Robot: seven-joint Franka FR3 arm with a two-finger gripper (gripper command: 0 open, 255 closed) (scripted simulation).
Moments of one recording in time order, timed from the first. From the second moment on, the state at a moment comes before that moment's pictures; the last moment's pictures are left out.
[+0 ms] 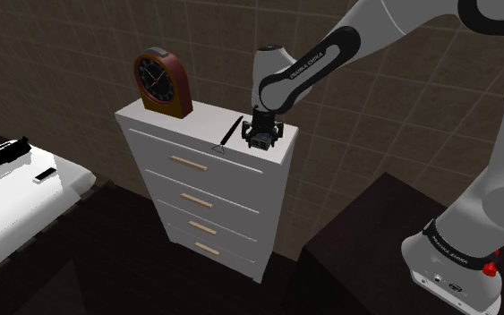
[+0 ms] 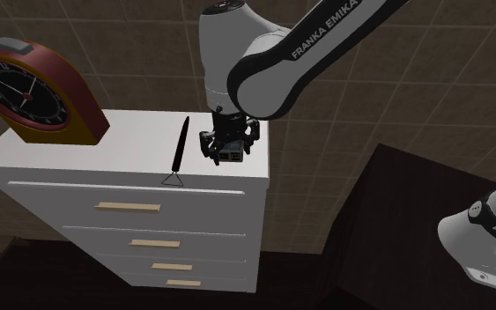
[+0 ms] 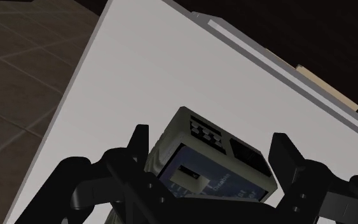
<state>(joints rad) 0.02 0.39 0.20 -2.02 -0.09 2.41 0.84</state>
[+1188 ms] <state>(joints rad) 0.01 0.31 0.21 -2.00 -0.07 2.30 0.82</state>
